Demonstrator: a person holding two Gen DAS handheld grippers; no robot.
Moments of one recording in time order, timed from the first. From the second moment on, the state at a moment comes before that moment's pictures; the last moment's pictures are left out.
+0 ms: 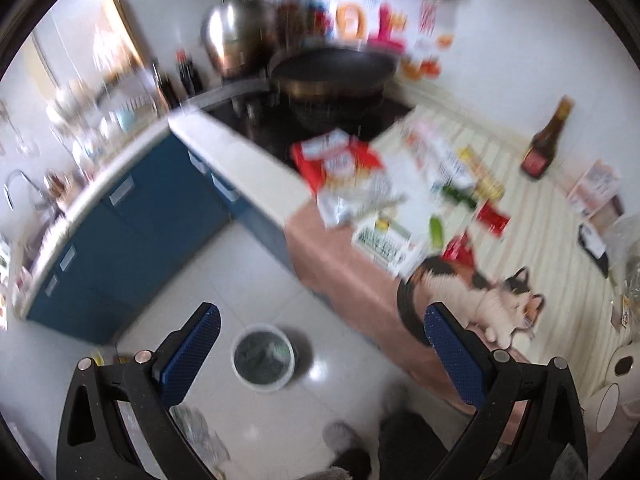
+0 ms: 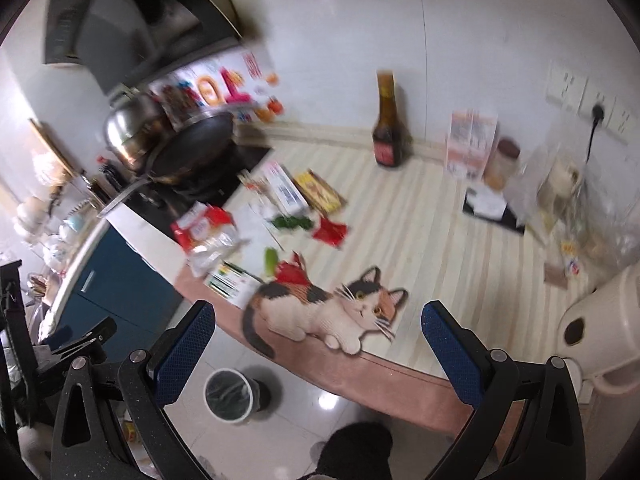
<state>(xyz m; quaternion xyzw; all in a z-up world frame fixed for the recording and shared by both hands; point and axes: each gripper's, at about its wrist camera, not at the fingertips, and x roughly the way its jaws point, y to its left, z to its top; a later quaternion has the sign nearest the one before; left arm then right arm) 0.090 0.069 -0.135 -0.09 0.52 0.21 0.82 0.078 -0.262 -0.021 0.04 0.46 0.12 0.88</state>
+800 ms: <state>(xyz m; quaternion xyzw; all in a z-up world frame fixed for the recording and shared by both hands) 0.271 0.115 -0.373 -0.40 0.67 0.22 0.58 0.384 -0.179 -0.226 -0.05 0.61 0.12 0.78</state>
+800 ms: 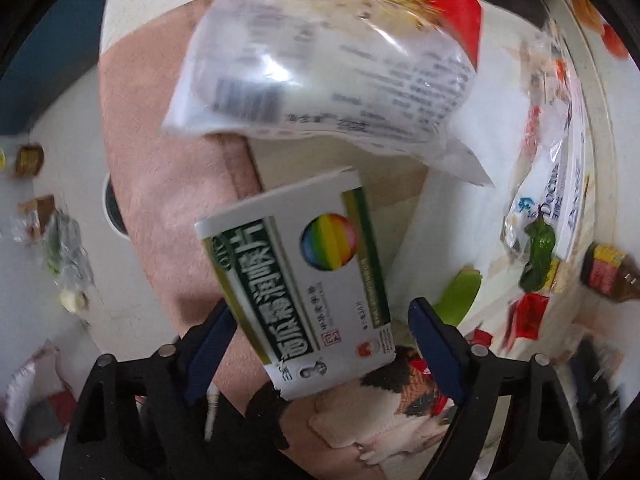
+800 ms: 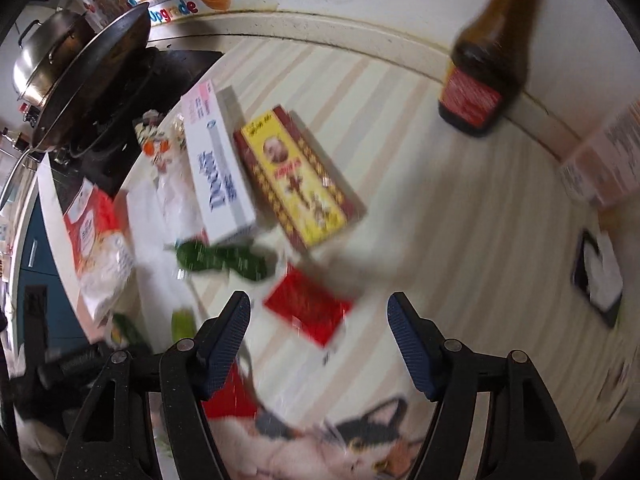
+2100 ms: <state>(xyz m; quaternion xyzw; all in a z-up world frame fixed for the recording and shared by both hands) 0.284 0.074 -0.326 -0.14 0.66 0.21 0.70 0.470 -0.170 -0.280 -0.12 0.62 0.12 0.76</state>
